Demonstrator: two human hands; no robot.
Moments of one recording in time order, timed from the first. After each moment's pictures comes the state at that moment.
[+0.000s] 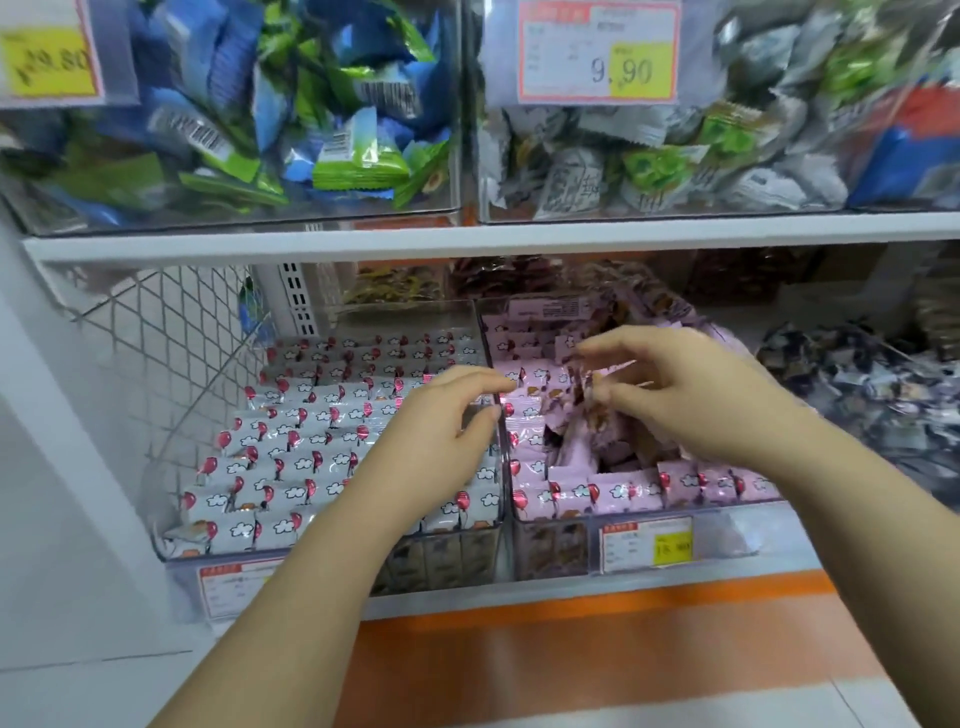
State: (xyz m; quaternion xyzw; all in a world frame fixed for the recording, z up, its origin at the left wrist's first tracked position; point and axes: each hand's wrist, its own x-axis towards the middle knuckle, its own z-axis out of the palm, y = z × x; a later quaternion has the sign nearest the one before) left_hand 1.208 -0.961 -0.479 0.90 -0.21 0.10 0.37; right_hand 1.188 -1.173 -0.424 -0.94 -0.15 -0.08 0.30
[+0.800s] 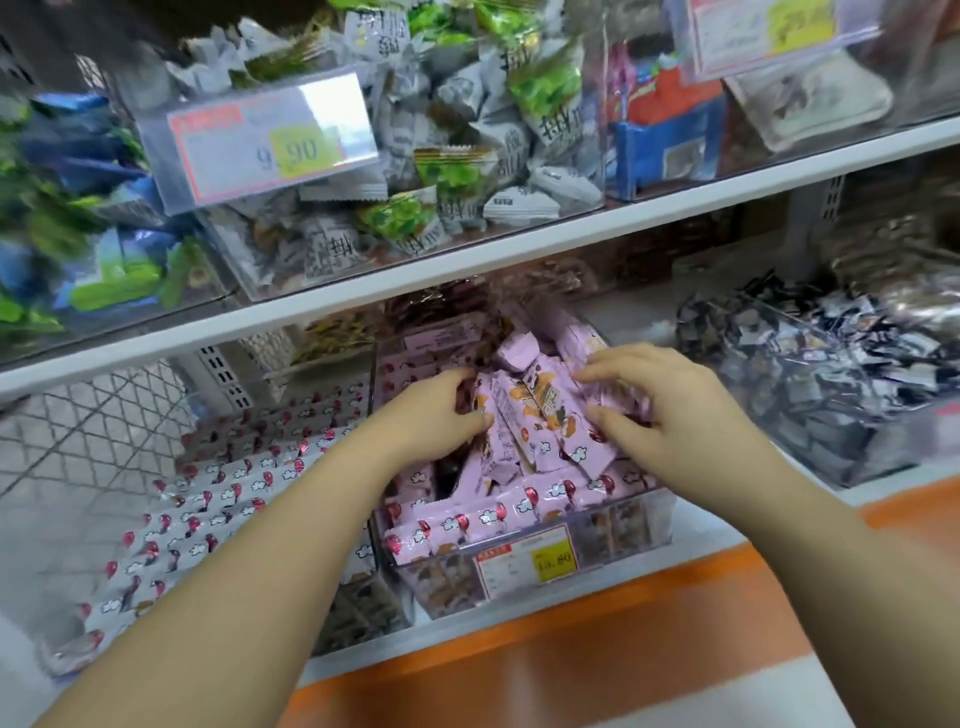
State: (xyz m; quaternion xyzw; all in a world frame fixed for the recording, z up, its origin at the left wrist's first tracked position) left_hand 1.262 -1.069 -0.449 0.97 -0.18 -0.06 0.14; right_hand 1.166 -1.278 -0.469 -0.91 -0.12 -0.24 0.31
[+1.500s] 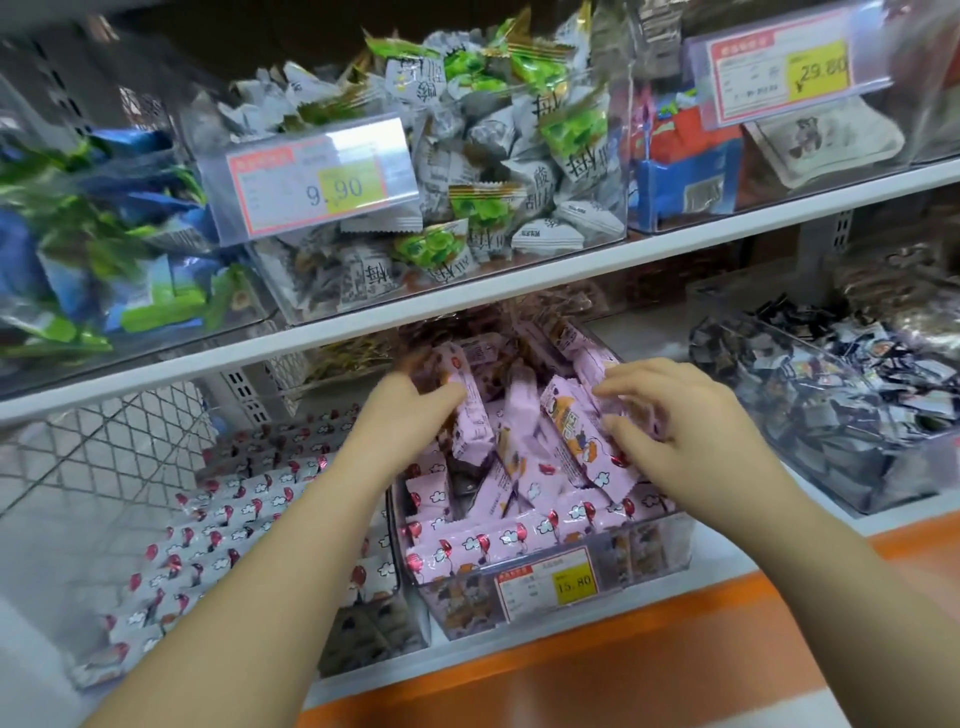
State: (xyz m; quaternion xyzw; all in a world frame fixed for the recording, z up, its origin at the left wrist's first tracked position) left_hand 1.241 -1.049 -0.427 0.91 -0.04 0.04 0.42; right_hand 1.169 -1.269 -0.465 -0.91 -0.09 -0.29 0.29
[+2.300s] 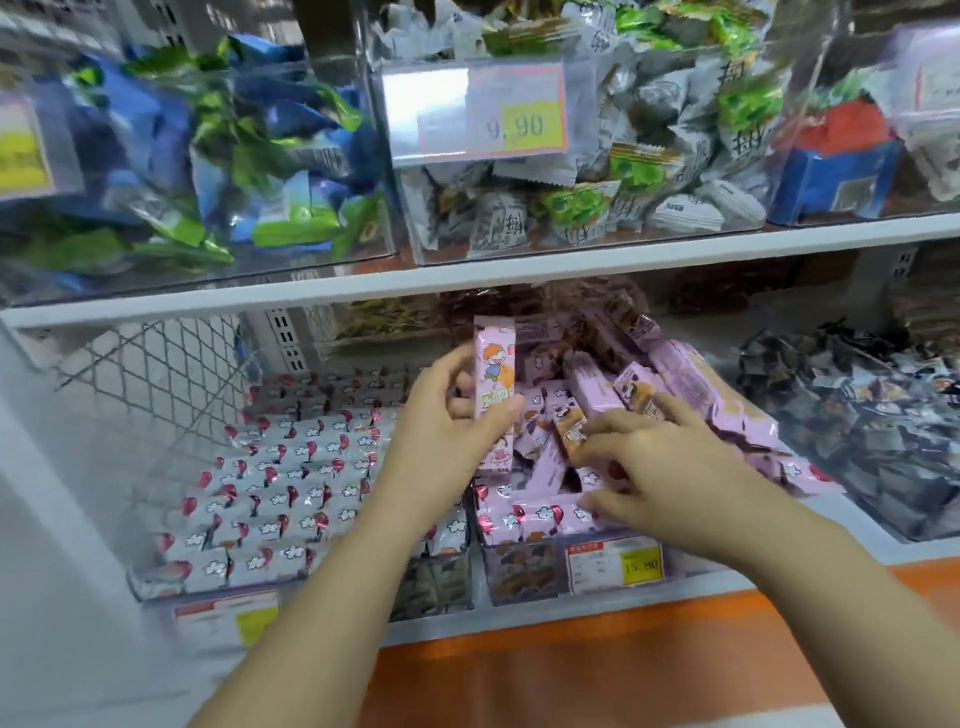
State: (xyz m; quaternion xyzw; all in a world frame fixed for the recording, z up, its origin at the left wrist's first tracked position) left_hand 1.201 -1.006 -0.461 0.78 -0.13 0.10 0.60; right_hand 1.167 -1.195 -0.456 -0.98 -0.16 -0.06 0.03
